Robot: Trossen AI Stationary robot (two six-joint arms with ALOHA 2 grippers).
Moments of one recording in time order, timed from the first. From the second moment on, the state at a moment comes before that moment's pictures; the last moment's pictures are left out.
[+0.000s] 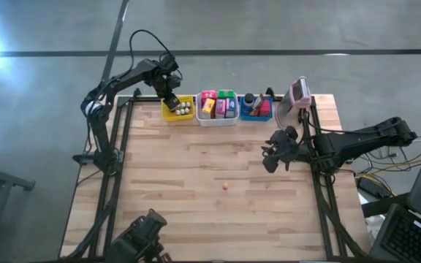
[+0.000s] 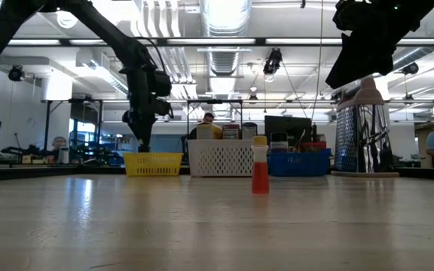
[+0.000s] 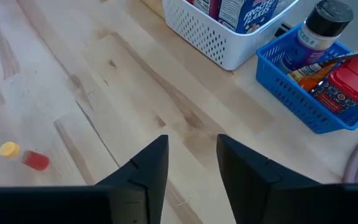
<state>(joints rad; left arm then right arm) 0.94 1.87 1.54 -1.01 0.04 0.31 0.18 0.99 0.75 -0.65 0.58 0.68</state>
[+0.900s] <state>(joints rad) 0.95 1.86 1.54 -1.02 0.03 0.34 0.18 0.99 0.75 -0.65 0.58 0.68</state>
